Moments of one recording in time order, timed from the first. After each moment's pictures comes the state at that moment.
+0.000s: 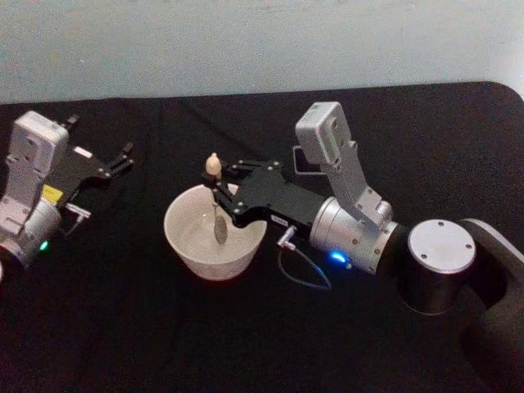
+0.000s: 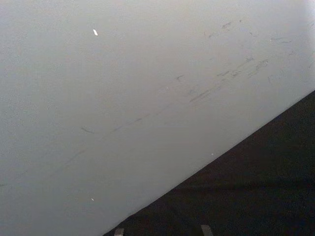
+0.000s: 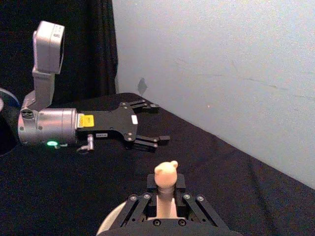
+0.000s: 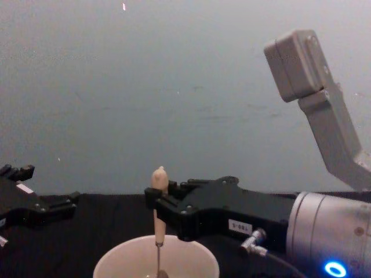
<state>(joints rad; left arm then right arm) -0.20 0.60 0.45 -1.41 -0.25 -0.12 0.03 0.23 0.30 -0.56 -1.57 0.28 0.08 0.42</state>
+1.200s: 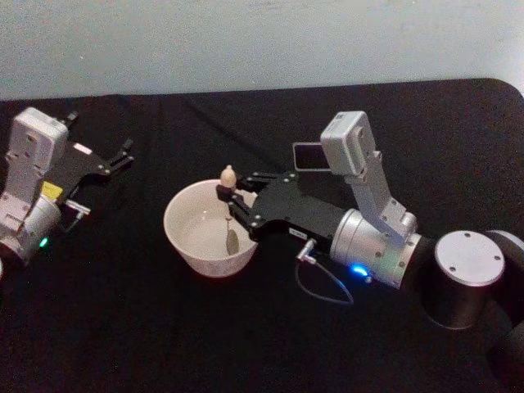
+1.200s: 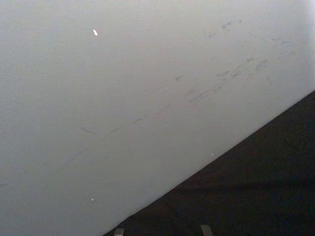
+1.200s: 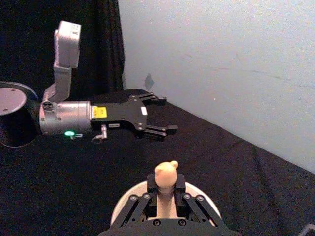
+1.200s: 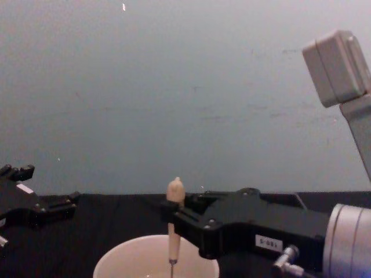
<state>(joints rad) -0.20 0.60 0.45 -1.41 -0.25 -0.12 0.03 0.16 0.36 -0.52 -1.65 0.31 0.11 0.45</state>
